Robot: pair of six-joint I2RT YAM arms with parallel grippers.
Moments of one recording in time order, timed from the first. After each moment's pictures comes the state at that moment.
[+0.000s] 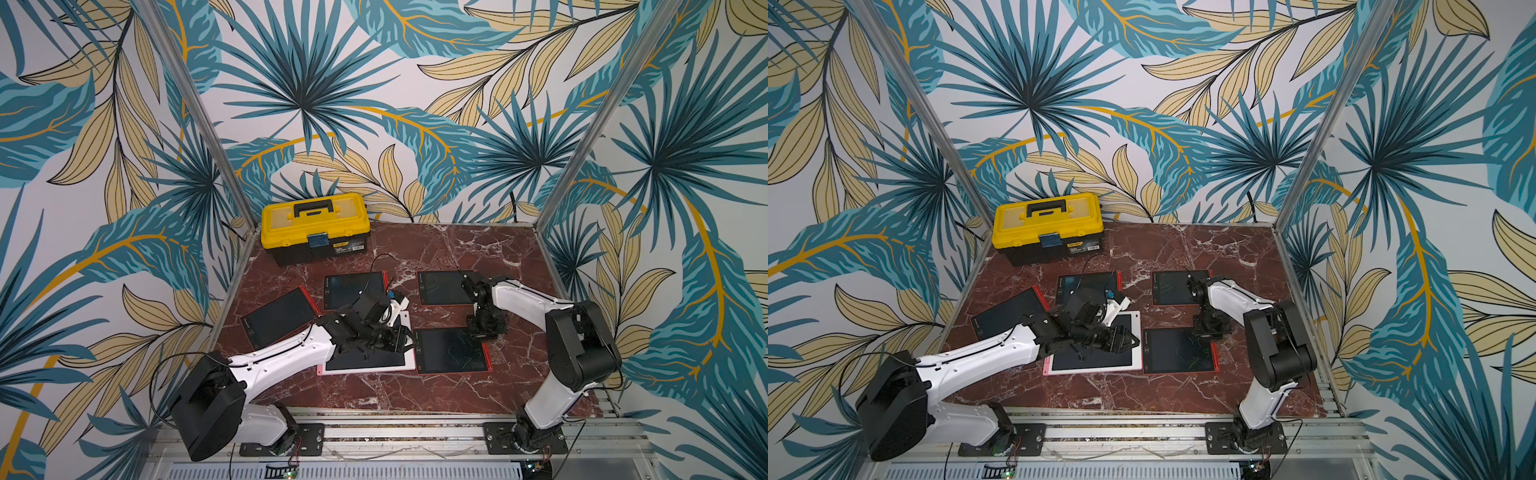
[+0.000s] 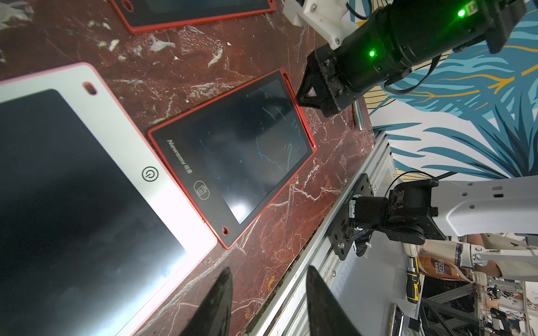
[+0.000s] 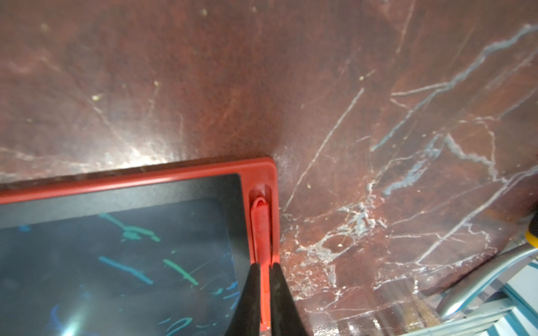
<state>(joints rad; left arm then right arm) -0.80 1.36 0.86 -0.27 0.45 -0.63 0.27 1.73 1.07 -1.02 0.17 0.32</state>
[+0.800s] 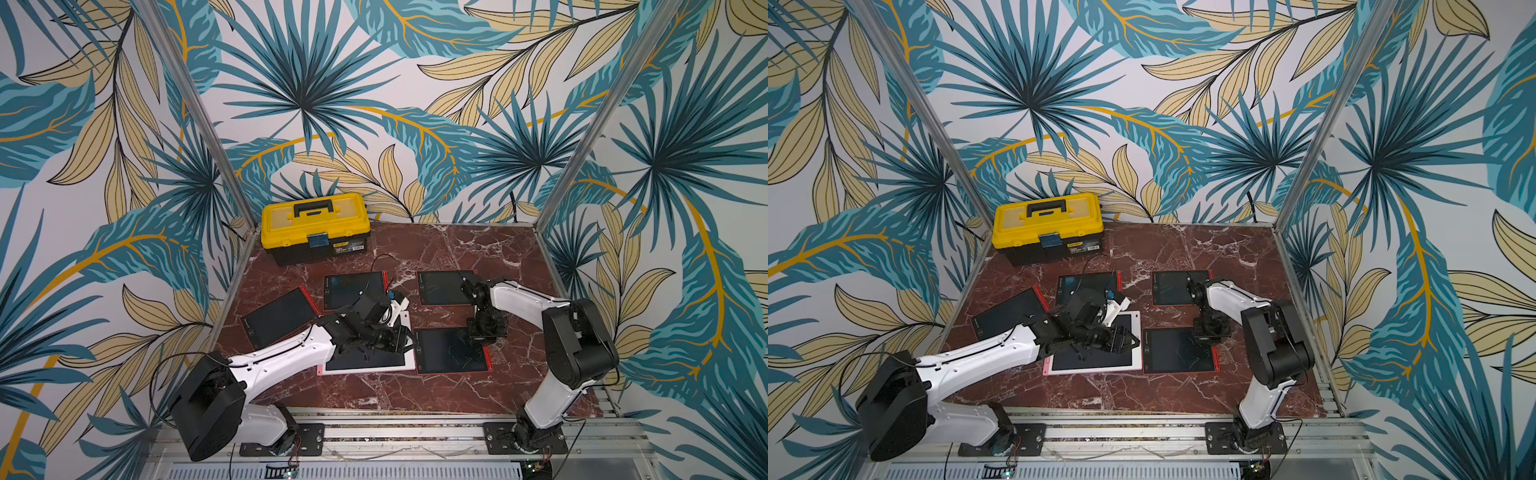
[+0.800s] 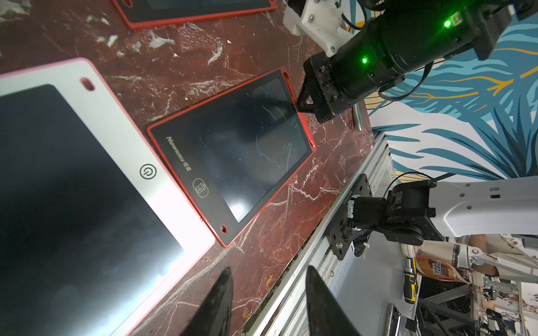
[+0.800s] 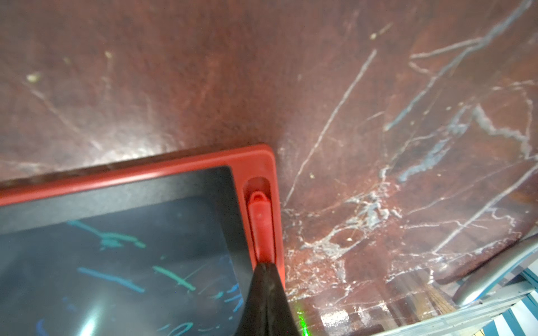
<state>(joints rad) -0.81 1.36 0.86 -0.27 0.45 -0.64 0.27 1.75 1.05 -1.02 0.16 0.38</state>
